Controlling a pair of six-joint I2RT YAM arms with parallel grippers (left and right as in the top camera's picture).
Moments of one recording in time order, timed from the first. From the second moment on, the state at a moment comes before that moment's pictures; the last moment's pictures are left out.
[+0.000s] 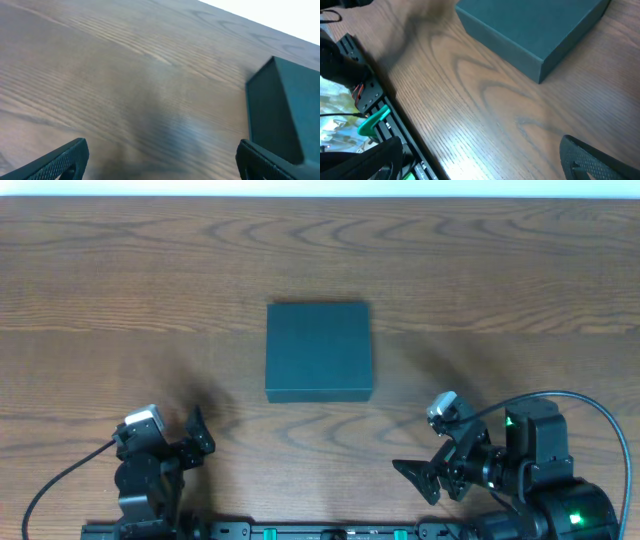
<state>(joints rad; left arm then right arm) 0.09 0.01 0.21 -0.65 -0.04 -0.29 0.20 0.63 0.73 -1.03 -0.62 -0.27</state>
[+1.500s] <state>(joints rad) 0.09 0.01 0.15 -0.55 -0.06 -0.34 0.36 0.37 0.60 -0.83 -0.42 -0.27</state>
